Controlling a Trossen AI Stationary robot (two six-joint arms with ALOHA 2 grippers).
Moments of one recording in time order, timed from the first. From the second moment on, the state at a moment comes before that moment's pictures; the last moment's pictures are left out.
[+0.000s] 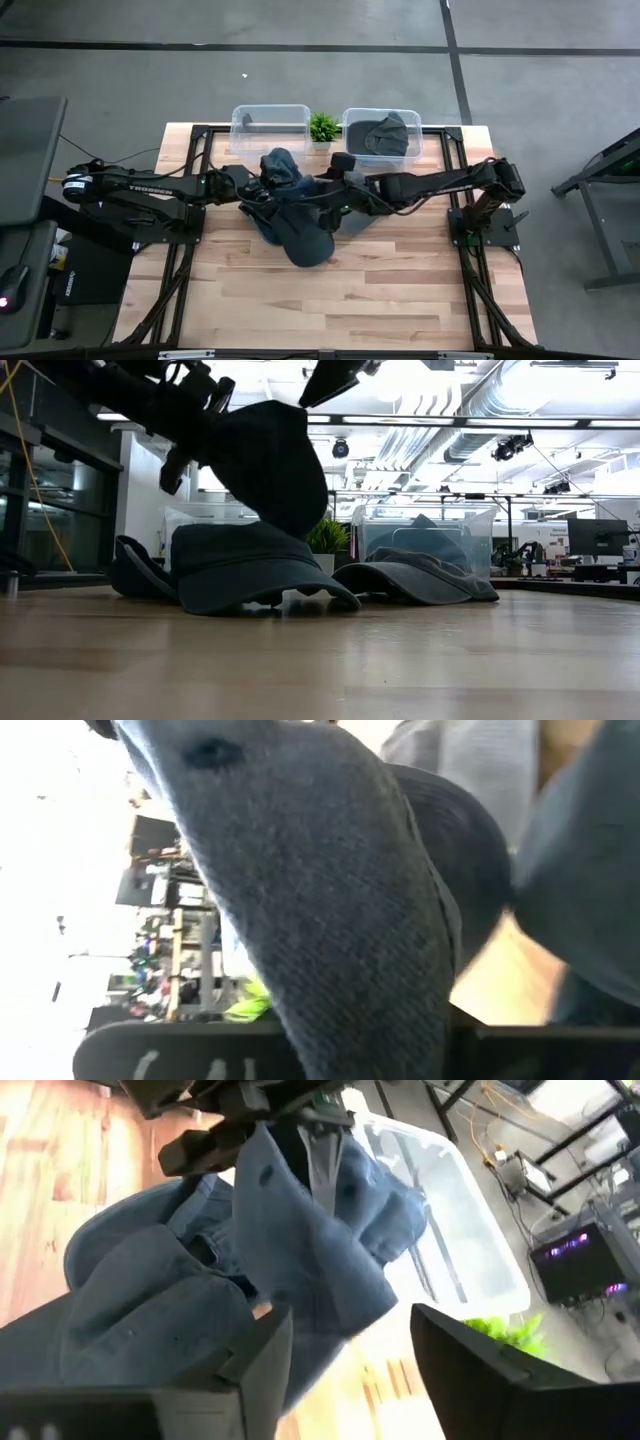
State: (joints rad) left arm 0.09 1.05 0.54 0.21 -0.28 1.18; right arm 0.11 1.71 1.56 -0.52 0.57 -0.12
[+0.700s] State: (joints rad) left arm 0.09 1.05 0.70 0.36 -0.49 1.55; right arm 0.12 1.60 1.56 -0.72 0.60 -0.02
